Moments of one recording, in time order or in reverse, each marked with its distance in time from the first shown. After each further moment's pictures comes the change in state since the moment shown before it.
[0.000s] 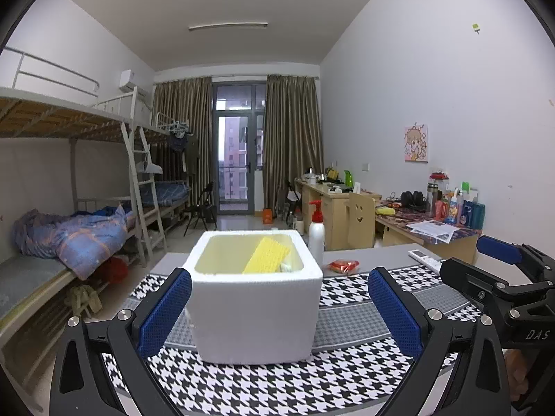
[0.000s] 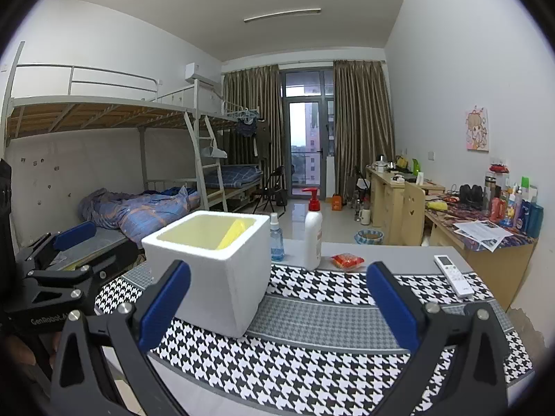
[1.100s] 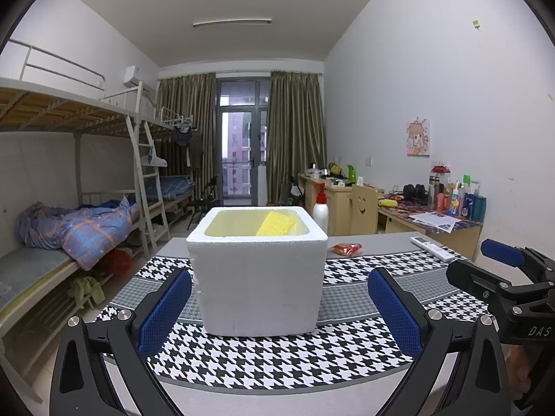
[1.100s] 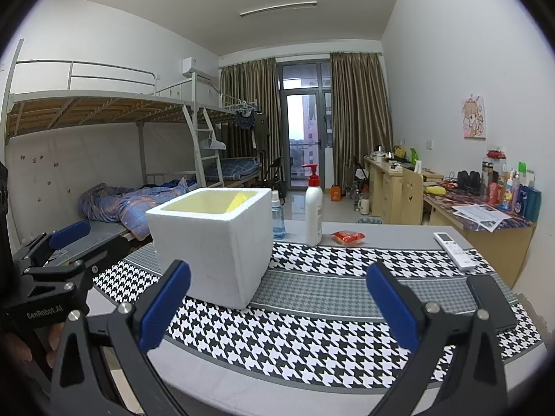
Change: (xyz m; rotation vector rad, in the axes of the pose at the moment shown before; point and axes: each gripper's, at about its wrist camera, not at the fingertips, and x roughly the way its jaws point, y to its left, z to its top) left arm -0.020 0.005 -0.030 -0.003 0.013 0.009; right arm -0.011 0.002 -0.028 0.018 0.029 -0.010
